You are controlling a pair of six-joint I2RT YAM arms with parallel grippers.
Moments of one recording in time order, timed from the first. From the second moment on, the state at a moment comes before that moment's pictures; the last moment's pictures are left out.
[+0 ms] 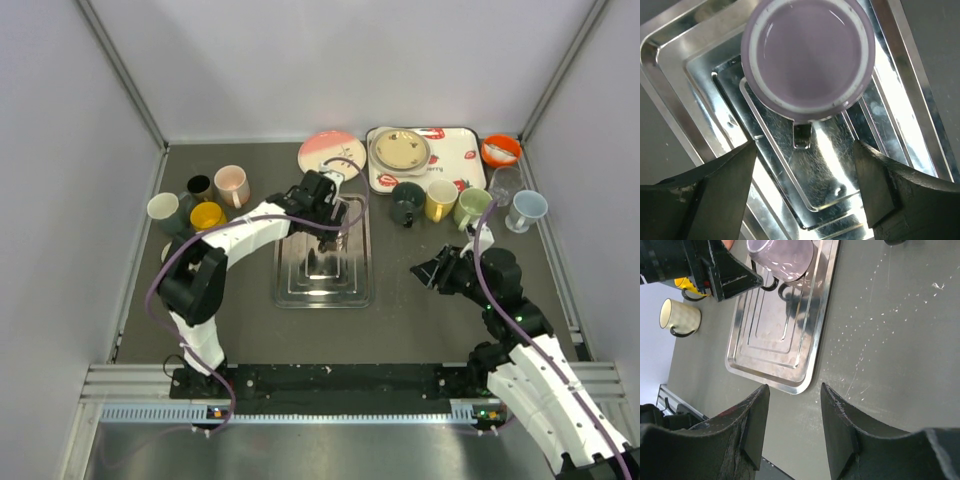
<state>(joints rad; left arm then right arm) -0.62 1.80 1.33 -0.41 -0.09 -0.14 0.31 0.54 0.46 -0.34 -0.28 0.61</state>
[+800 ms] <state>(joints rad) -0.61 1.96 1.54 -0.51 -0.10 -0.08 0.31 0.58 0.48 -0.34 -0.28 0.58</state>
